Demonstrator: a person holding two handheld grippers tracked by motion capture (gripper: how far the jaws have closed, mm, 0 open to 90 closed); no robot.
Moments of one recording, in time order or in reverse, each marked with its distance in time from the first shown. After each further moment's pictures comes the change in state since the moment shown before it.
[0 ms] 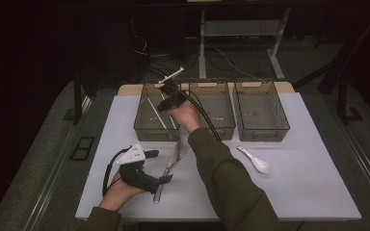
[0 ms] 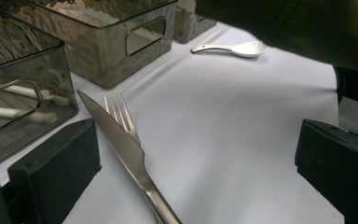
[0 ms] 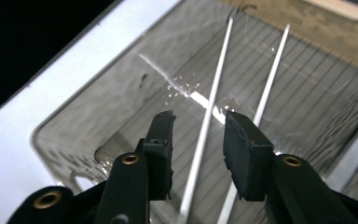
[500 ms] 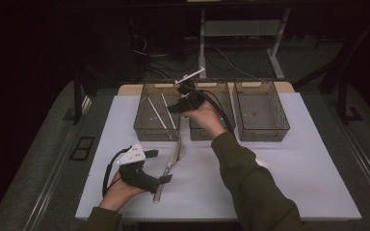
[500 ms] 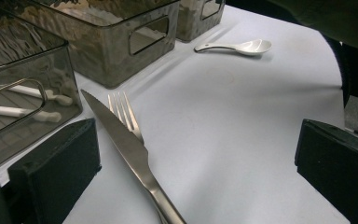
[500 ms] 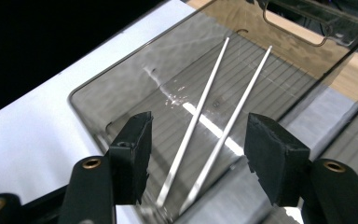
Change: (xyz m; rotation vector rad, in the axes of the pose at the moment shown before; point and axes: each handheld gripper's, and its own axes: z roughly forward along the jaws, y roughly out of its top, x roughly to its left) left arm 0.001 0.000 0.000 0.009 0.014 0.017; right arm -0.019 -0.031 -0.057 -0.106 0.058 -0.103
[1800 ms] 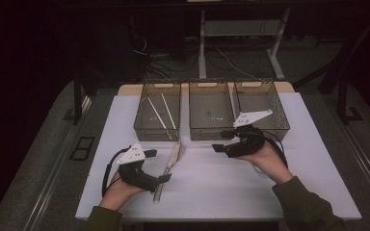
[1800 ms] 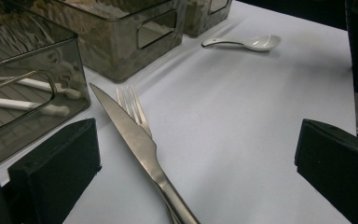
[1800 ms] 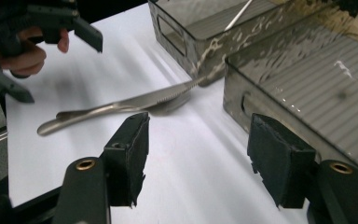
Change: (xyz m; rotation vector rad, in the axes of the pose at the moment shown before) left arm 0.003 -0.002 0.000 0.009 0.021 -0.010; right arm -0.002 -0.151 -0.123 -0.103 0.096 -0.119
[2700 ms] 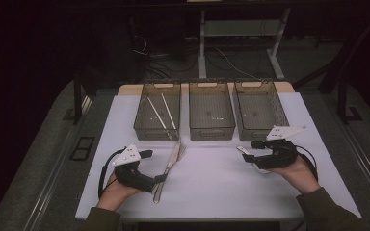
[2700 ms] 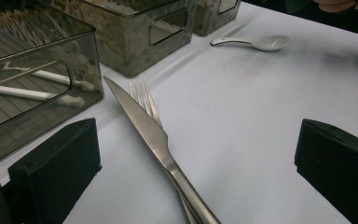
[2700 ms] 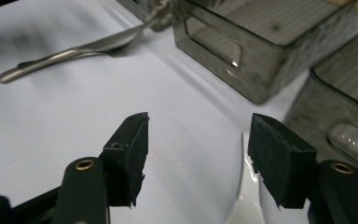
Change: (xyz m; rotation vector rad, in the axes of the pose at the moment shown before) left arm 0.003 -0.007 -0.008 -0.007 0.026 -0.011; right arm -0.027 -0.068 -0.052 0.028 -0.112 0.063
